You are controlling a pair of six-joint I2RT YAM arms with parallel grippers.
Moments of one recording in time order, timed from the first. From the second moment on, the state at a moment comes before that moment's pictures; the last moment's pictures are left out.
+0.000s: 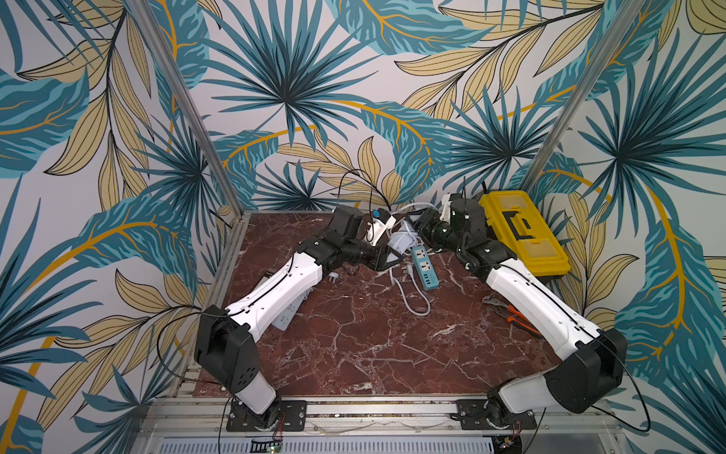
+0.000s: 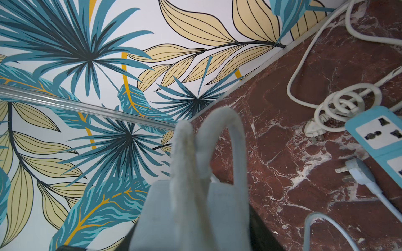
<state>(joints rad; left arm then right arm) -0.58 1.62 1.48 -0.46 0.63 -0.23 0.41 1.47 1.38 -0.26 -0.13 1.02</state>
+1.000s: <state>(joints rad) -0.53 1.62 1.63 -0.55 0.59 -0.35 0.59 1.46 0.86 0.17 -0.09 0.39</state>
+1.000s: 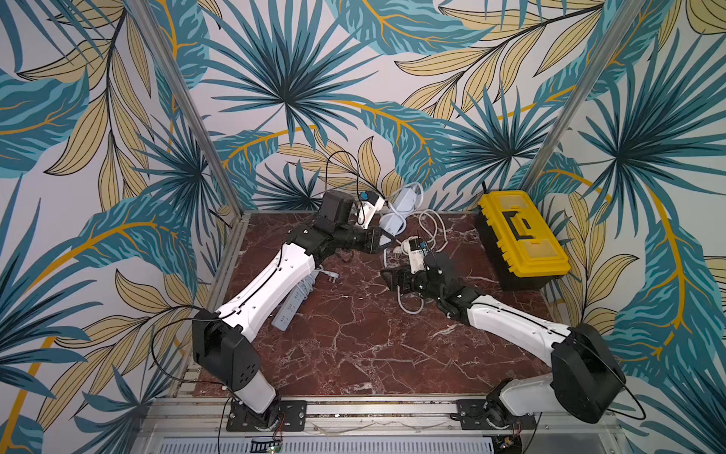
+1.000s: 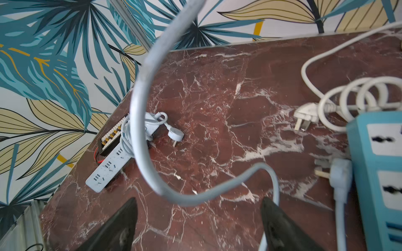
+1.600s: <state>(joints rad) -0.25 1.43 1.64 -0.57 0.55 -0.36 0.64 1.33 0.94 0.09 0.19 -0.14</state>
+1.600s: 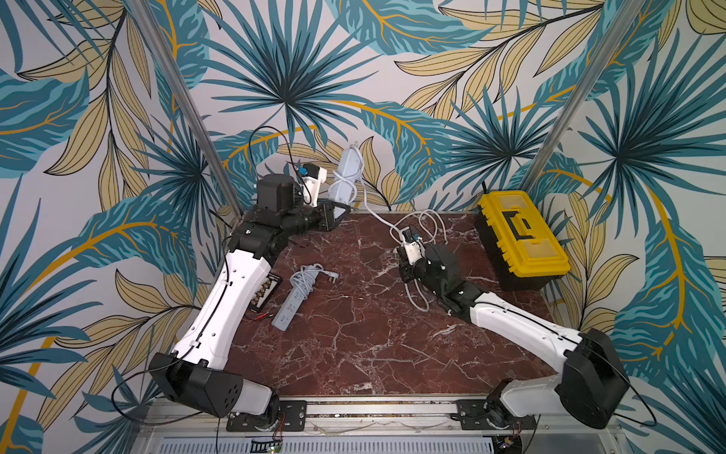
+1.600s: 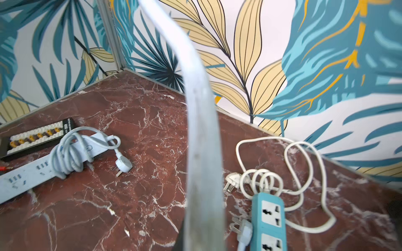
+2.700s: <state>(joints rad) -0.57 1.42 1.40 -0.67 0.80 0.47 0.34 1.79 2.02 -0.97 -0.37 -0.78</state>
